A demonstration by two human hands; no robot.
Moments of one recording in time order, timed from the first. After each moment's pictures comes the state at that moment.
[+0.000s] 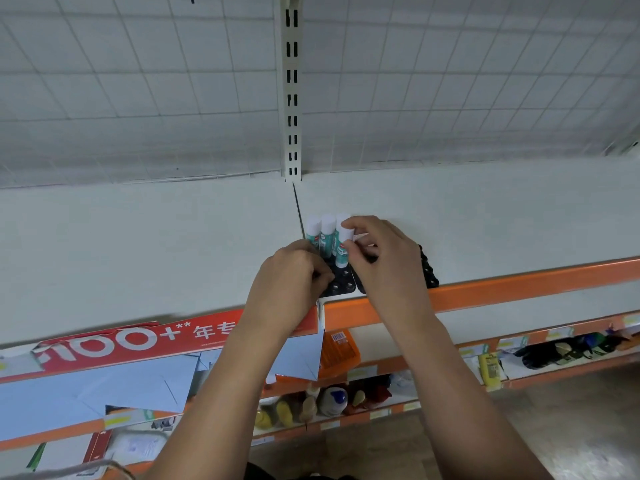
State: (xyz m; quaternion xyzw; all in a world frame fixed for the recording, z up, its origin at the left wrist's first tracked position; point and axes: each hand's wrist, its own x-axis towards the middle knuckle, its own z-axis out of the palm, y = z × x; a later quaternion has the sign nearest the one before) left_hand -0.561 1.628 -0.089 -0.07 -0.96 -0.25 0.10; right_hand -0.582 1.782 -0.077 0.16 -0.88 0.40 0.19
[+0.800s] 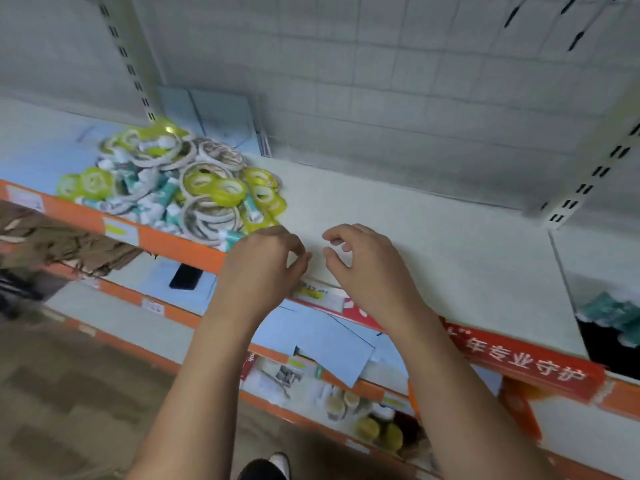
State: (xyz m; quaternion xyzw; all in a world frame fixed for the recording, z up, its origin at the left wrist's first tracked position) left_hand -0.385 1.320 -0.049 0.20 -0.95 -0.13 0.21; right_hand -0.492 1.450 -0.061 0.41 -0.85 0.33 0.01
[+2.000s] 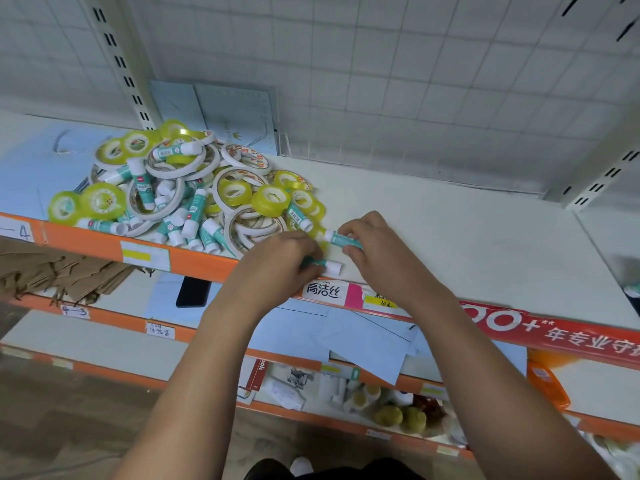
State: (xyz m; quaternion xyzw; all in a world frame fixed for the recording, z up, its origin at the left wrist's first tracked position) left_hand -0.375 1.200 -0.069 0.02 -0.98 -0.18 0.10; right_hand -0.482 1.358 -0.079 0.39 -0.89 0.25 -0.02
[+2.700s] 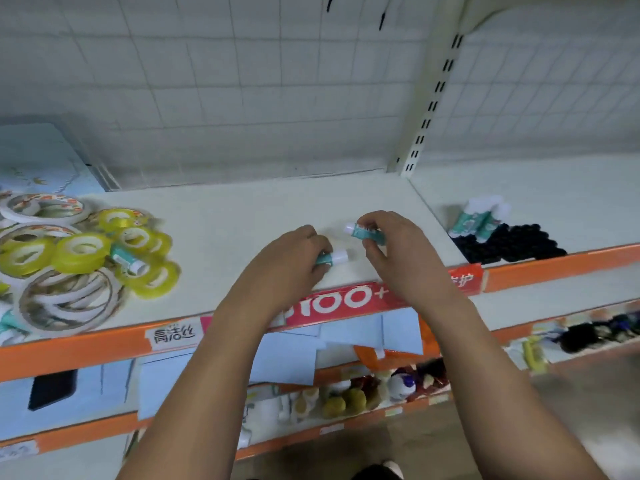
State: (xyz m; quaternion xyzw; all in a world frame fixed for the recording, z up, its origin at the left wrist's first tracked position) left_hand -0.483 1.367 -0.058 -0.17 -0.97 -0.18 0.05; right_hand -0.507 1.557 -0.059 0.18 -0.94 0.25 0.13
